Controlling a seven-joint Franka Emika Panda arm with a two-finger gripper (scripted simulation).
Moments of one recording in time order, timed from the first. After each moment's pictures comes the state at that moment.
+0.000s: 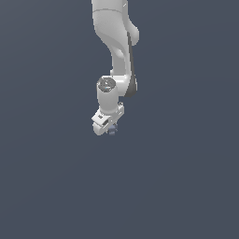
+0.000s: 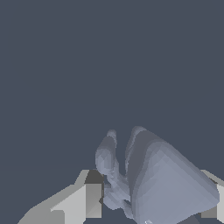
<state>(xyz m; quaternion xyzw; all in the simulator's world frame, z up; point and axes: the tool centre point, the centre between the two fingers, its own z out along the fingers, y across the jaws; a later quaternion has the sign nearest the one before) -0.089 -0.049 0.047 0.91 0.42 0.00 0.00</state>
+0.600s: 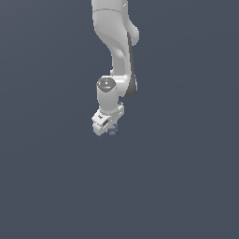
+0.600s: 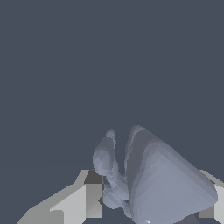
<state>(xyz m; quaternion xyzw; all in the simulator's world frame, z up) -0.088 -0.049 0.047 0.91 0.42 0.00 0.00</state>
